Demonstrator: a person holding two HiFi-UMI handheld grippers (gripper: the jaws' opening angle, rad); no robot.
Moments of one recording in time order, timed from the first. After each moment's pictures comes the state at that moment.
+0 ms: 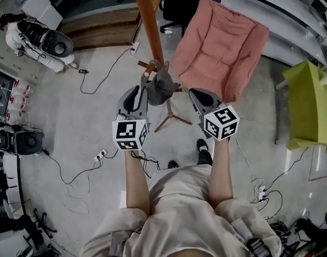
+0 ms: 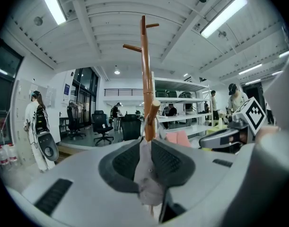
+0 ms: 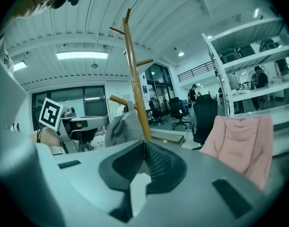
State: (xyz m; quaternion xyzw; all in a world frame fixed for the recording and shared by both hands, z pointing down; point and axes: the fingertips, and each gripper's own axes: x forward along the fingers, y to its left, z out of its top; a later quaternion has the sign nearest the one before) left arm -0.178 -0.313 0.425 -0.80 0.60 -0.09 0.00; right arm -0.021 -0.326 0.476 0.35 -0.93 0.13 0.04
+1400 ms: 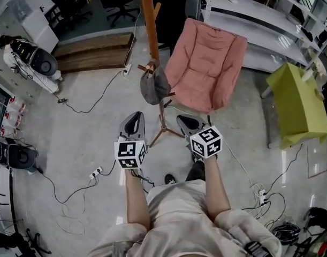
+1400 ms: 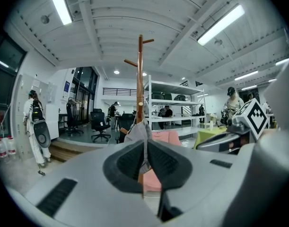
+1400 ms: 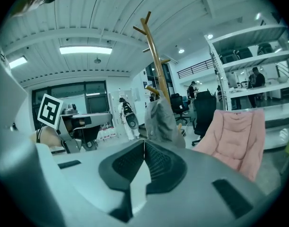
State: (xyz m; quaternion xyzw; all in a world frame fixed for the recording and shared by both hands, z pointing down) left arm -0.181 -0.220 0.457 -0.81 0.58 -0.08 -0.01; right arm -0.046 -0.221 0.511 0.36 -0.92 0.14 0.07
